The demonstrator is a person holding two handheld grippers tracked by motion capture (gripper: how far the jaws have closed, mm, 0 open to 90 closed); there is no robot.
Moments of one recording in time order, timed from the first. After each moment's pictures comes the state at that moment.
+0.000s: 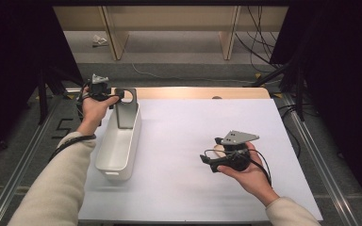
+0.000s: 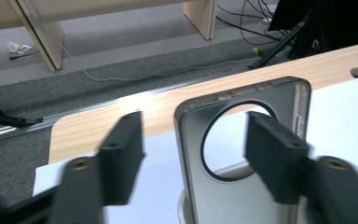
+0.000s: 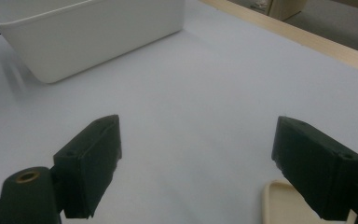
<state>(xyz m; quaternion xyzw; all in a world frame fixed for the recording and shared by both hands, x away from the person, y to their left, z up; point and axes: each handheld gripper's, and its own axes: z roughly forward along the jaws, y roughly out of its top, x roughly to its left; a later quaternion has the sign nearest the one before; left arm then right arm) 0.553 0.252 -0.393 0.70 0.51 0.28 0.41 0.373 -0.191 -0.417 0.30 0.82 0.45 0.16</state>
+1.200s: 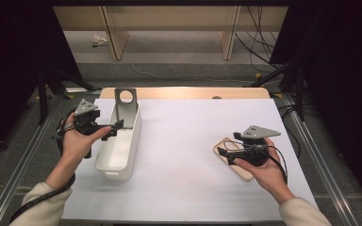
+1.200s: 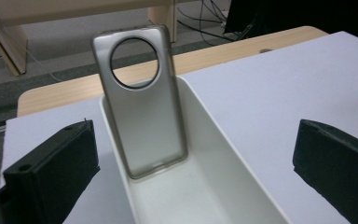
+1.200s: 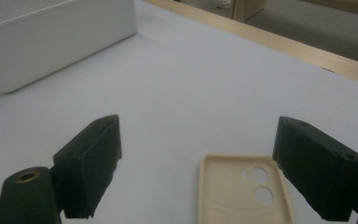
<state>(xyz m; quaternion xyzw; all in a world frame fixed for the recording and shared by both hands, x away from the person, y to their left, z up) 0.415 0.246 -0.382 0.71 0.47 0.25 0.46 0.380 -0.240 -0.407 0.36 0.80 0.45 0.19</state>
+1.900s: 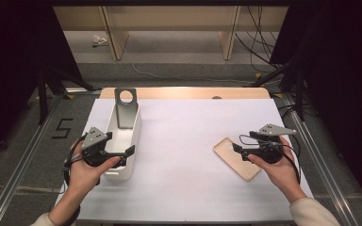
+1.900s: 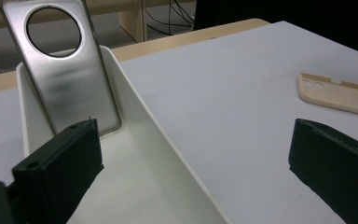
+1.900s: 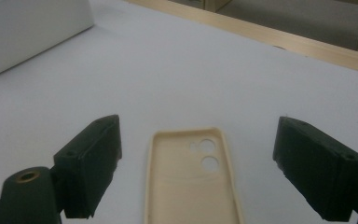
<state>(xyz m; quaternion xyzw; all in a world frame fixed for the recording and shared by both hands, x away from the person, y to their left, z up) 0.349 0.214 -0.407 0.73 0.43 0.22 0.48 0.387 -0.279 -0.412 0.41 0.78 0.43 0.21</state>
